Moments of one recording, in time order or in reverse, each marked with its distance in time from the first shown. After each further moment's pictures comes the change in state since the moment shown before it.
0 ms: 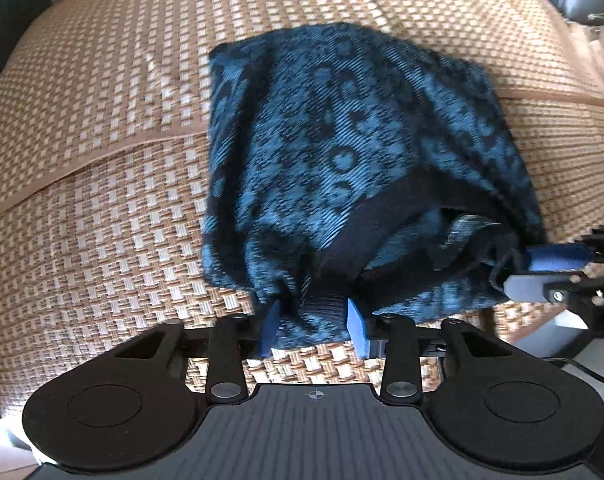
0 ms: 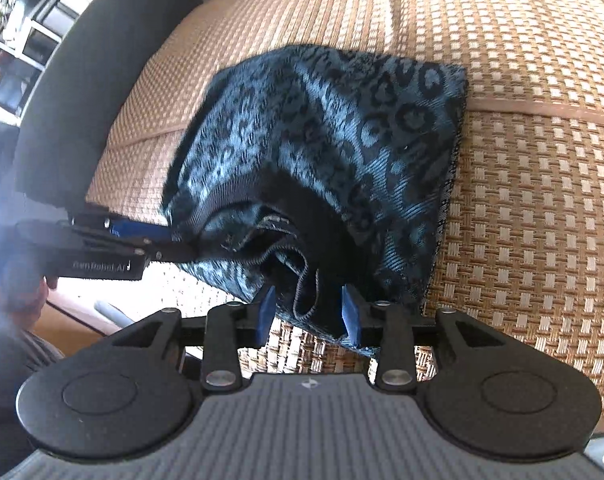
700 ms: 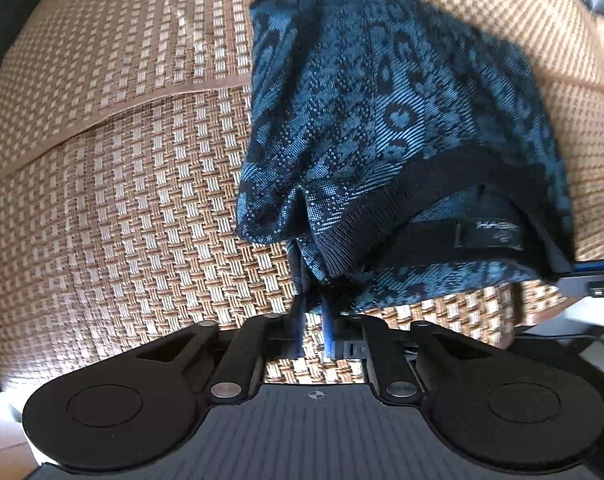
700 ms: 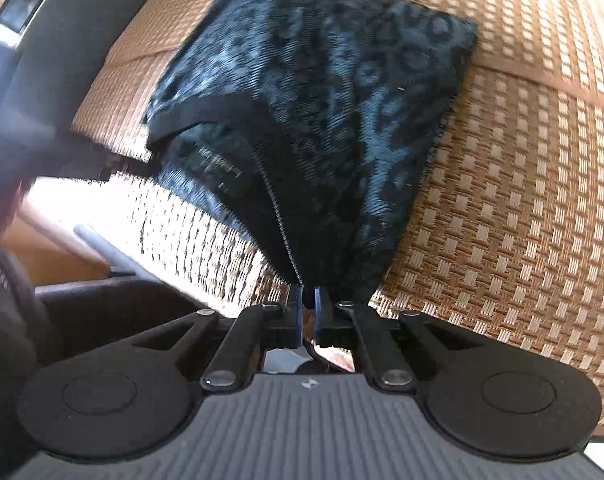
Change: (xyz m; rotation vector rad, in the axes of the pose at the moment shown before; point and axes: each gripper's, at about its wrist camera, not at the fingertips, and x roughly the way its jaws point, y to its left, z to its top) left arm 0.001 0.033 -0.002 -0.044 0.044 -0.038; right arm -0.006 -0.014 -0.011 -0.097 0.139 -0.024
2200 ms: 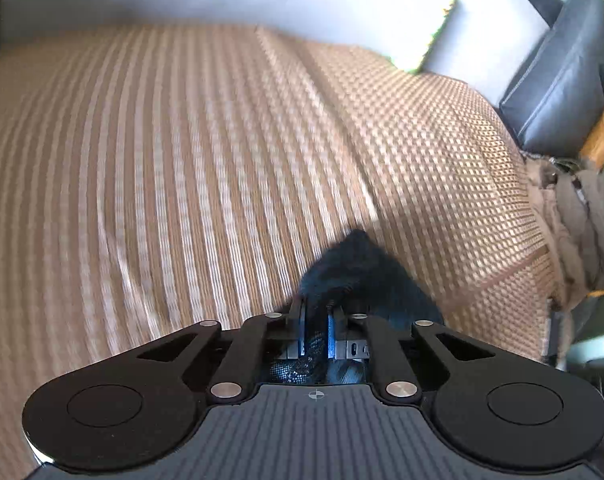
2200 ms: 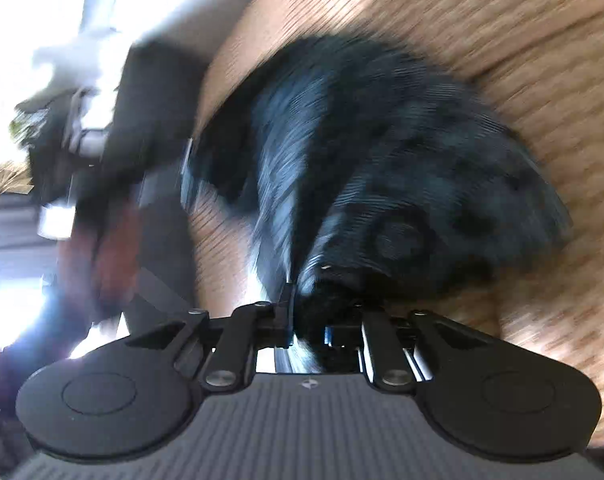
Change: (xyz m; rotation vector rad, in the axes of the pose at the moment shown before) left arm -0.021 0.031 0.212 0.060 -0.238 -0.237; right arm 0.021 0.002 0.056 0.447 -0.132 0.504
